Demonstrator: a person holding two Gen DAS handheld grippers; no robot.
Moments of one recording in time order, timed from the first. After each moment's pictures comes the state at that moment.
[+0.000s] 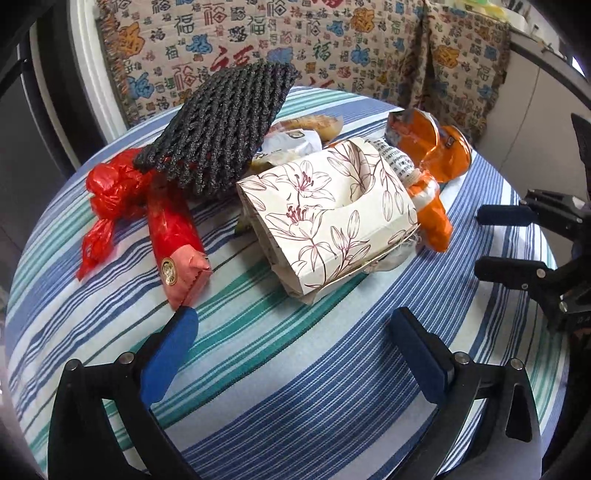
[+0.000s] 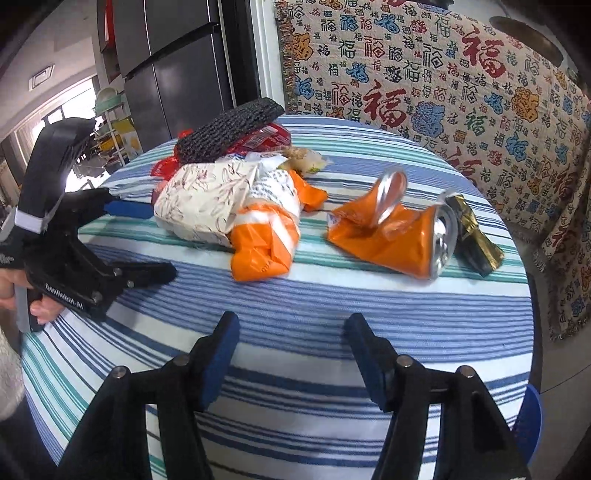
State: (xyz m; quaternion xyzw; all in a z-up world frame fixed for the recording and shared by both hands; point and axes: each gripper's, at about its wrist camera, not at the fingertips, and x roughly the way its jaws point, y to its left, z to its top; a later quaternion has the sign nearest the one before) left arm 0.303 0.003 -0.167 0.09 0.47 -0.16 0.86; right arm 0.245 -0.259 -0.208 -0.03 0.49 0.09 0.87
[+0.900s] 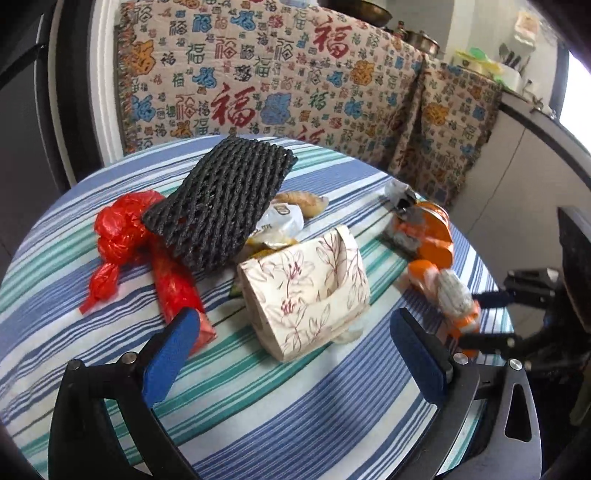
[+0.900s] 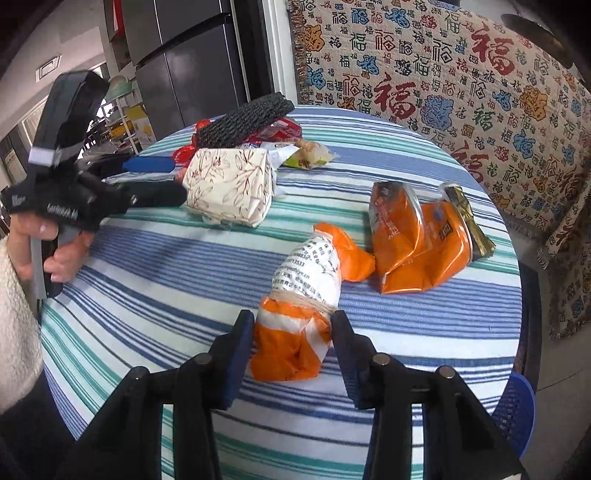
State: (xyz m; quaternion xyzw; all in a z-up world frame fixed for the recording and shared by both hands) left arm 0.311 0.013 -0.131 -0.01 0.42 -0.19 0.89; right arm 0.224 -0.257 -0.194 -0.04 0.51 0.11 0.85
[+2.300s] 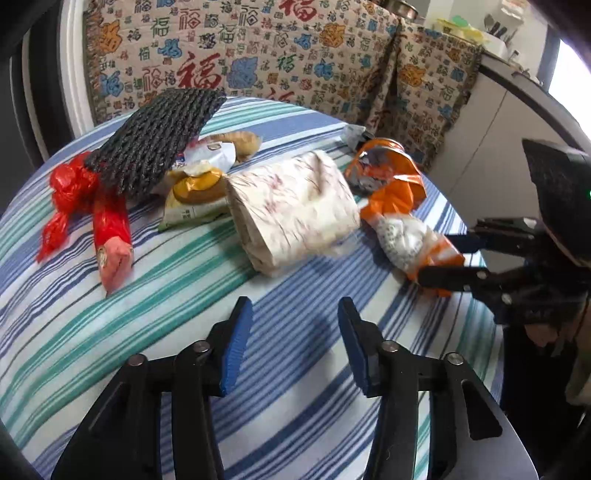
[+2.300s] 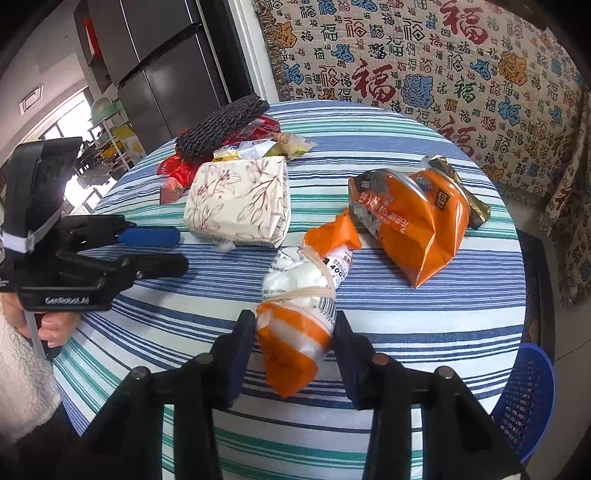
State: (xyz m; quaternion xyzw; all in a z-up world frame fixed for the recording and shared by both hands) left arm 0.259 -0.024 -0.150 0.02 0.46 -0.22 0.86; right arm 0.226 -0.275 -0.197 0.02 0.52 0.09 0.85
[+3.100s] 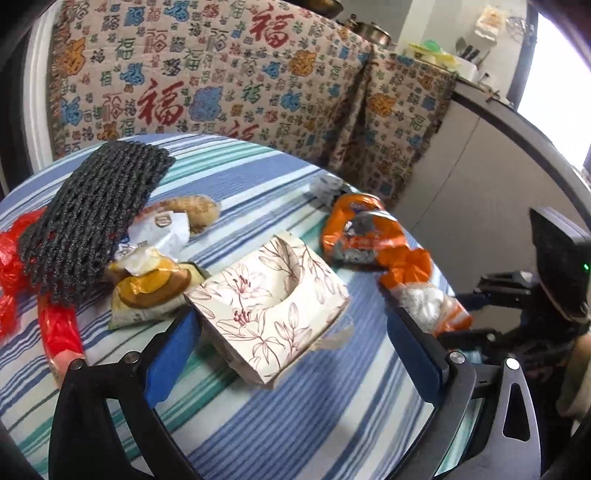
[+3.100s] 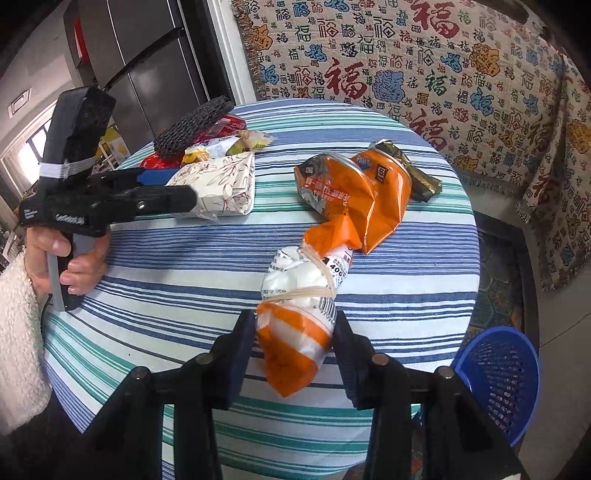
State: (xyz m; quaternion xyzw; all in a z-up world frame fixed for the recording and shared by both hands) left arm 0.310 -0.044 -0.145 -0.02 0.41 -0.31 0.85; right arm 0.201 -0.313 -0.193 0.02 0.52 0.06 0.85
